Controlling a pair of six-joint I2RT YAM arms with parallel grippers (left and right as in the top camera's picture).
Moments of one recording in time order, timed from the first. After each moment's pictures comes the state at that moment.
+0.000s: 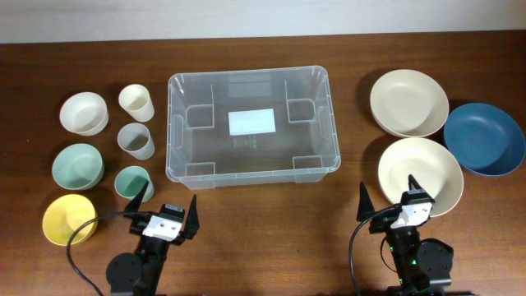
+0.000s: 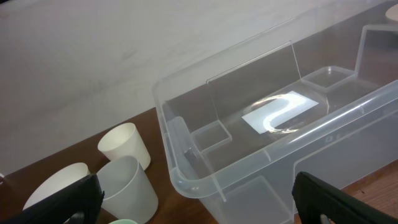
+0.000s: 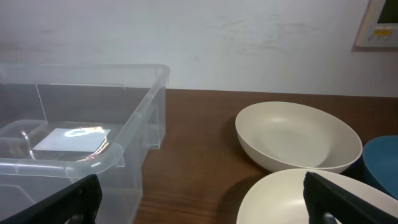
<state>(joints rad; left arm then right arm) 0.01 0.01 0.04 -0.11 0.21 0.37 0.03 0.01 0.01 -0.06 -0.08 0.00</state>
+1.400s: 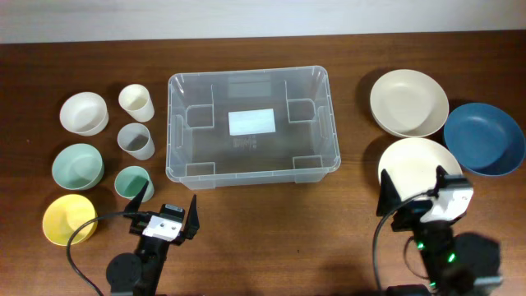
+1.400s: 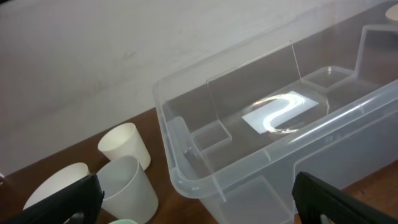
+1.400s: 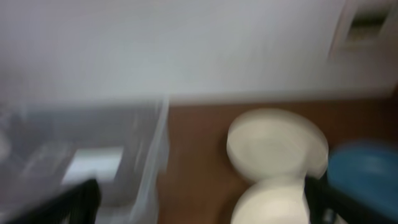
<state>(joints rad) 0.01 0.01 0.04 -0.11 0.21 0.37 0.03 0.31 0.58 -0.46 -0.04 0.07</state>
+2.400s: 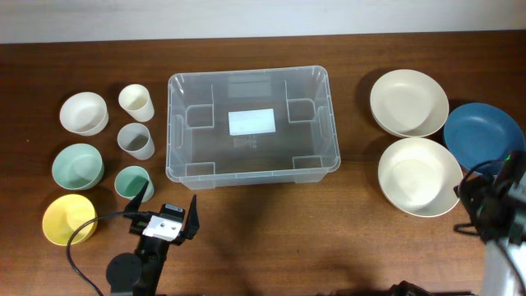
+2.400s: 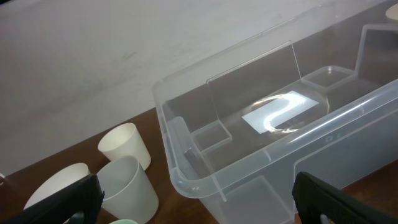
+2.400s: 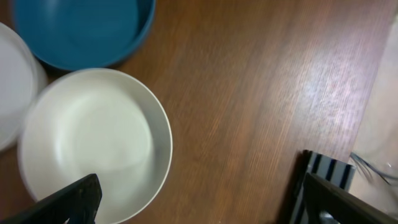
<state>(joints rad) 0.01 0.01 0.04 -0.11 0.21 0.37 -0.51 1.01 1.05 -1.18 0.28 0.67</state>
